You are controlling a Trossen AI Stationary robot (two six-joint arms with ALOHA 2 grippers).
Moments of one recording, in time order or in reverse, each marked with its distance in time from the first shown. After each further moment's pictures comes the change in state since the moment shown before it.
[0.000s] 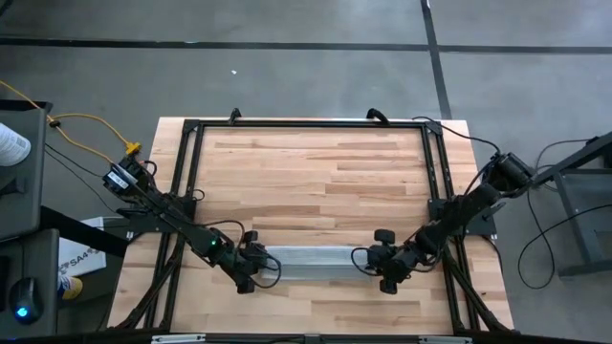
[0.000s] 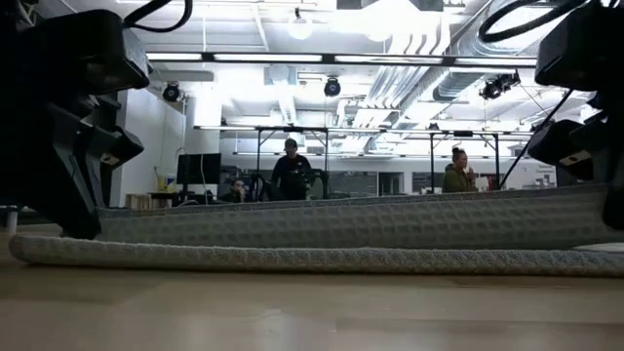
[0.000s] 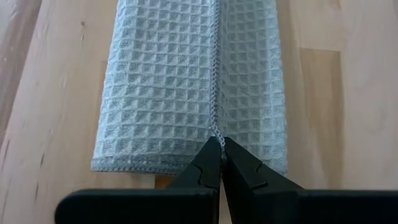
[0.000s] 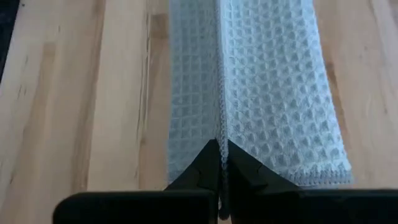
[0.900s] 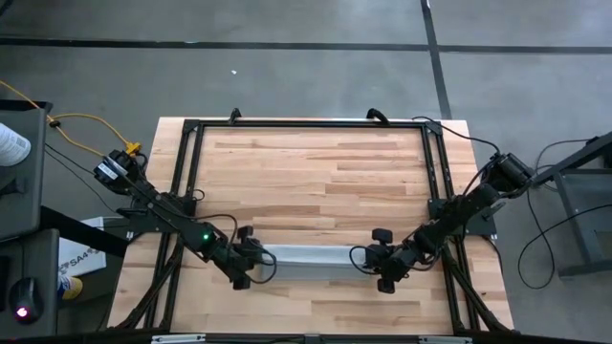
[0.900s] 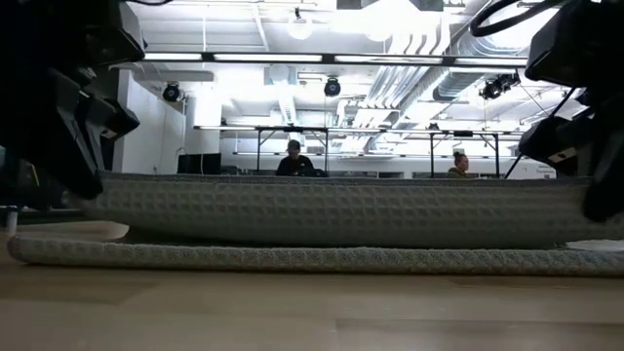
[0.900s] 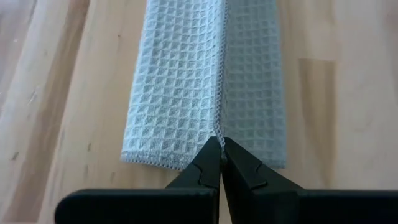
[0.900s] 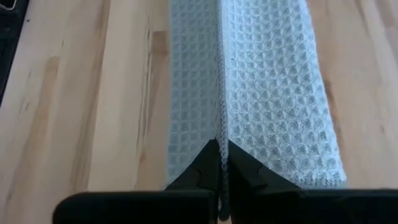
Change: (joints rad) left arm 0.000 -0.122 -0.001 -0.112 -0.037 -0.004; right arm -0.018 0.008 0.001 0.039 0.008 -0.030
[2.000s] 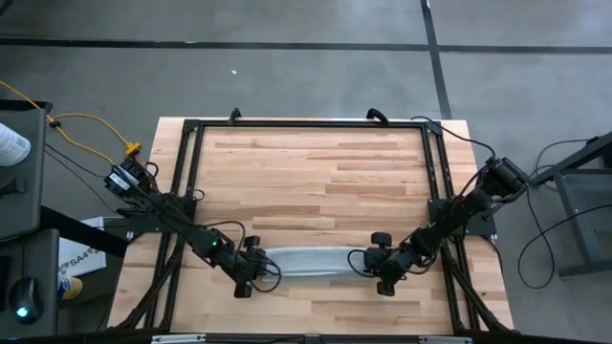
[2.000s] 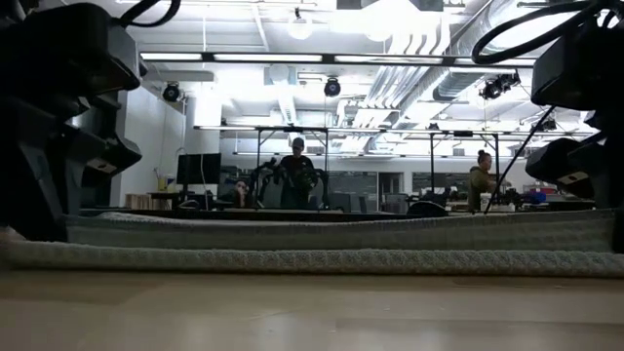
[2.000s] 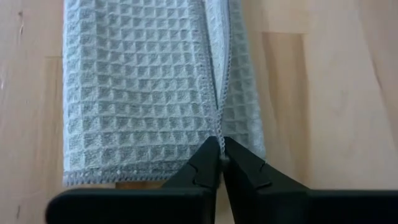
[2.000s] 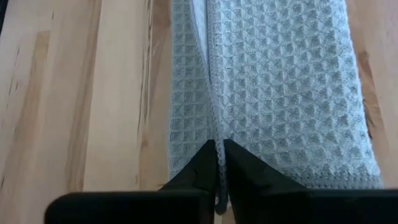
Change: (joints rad) left arm 0.000 0.141 0.000 0.161 0.134 0.054; right arm 0.000 0.071 0.000 0.034 -0.058 0.024
